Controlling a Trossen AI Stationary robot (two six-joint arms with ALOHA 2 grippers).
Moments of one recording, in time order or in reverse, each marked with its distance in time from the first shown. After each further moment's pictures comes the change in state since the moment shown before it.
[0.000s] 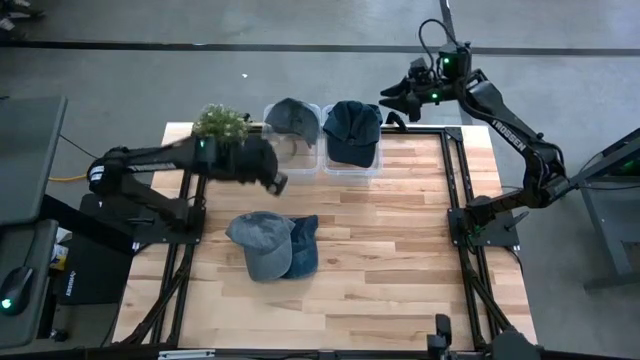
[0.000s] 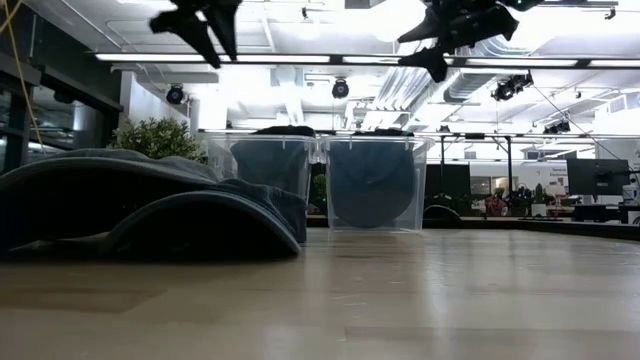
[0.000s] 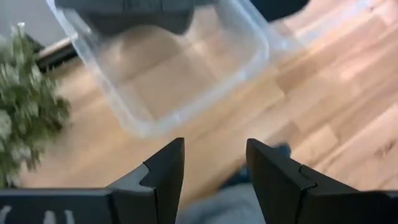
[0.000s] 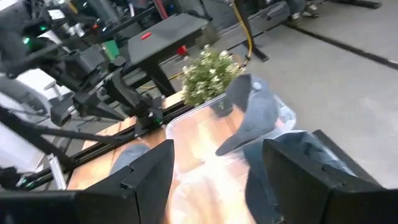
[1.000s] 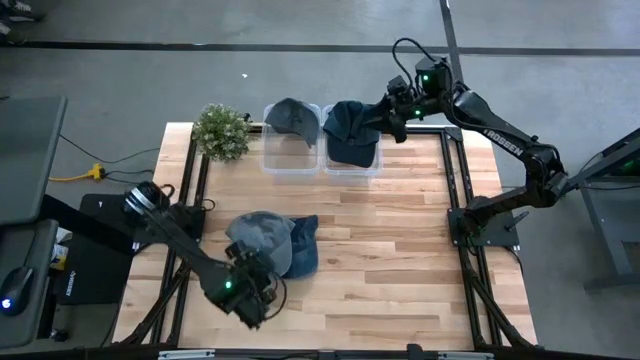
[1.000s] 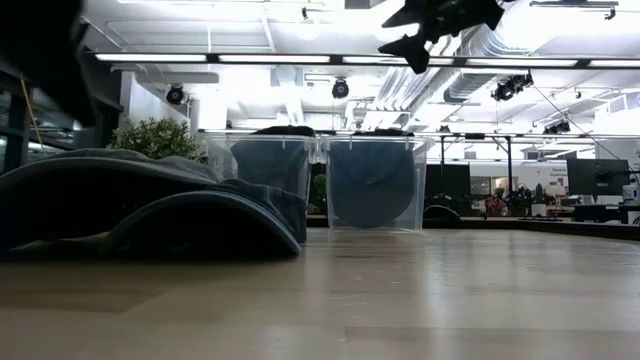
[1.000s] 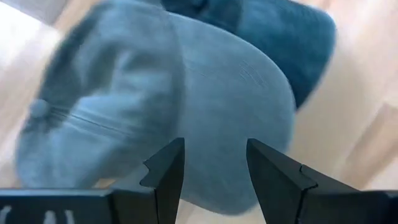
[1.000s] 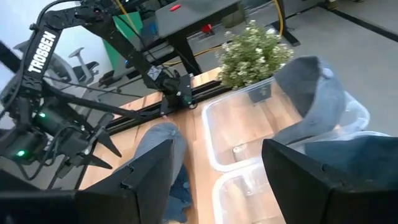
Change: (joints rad) left arm -0.799 0.416 -0.145 0.038 -0.110 -0.471; right arm 0.227 0.000 0.000 -0.013 0.101 -0.006
